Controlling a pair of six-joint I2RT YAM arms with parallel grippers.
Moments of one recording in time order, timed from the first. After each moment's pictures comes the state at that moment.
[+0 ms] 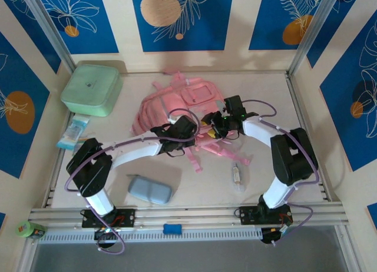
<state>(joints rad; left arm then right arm) -0.87 1.70 1.14 -0.41 -0.25 -0.95 0.34 1.71 1.03 -0.26 -0.51 1.16</state>
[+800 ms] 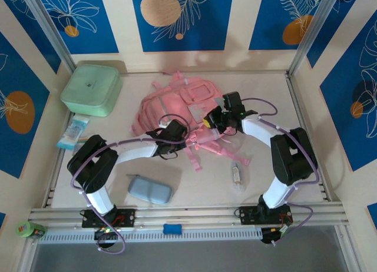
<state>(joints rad) -0.78 1.72 0.99 -0.24 -0.19 -0.97 0.35 1.67 1.04 -0.19 -0.45 1.31</state>
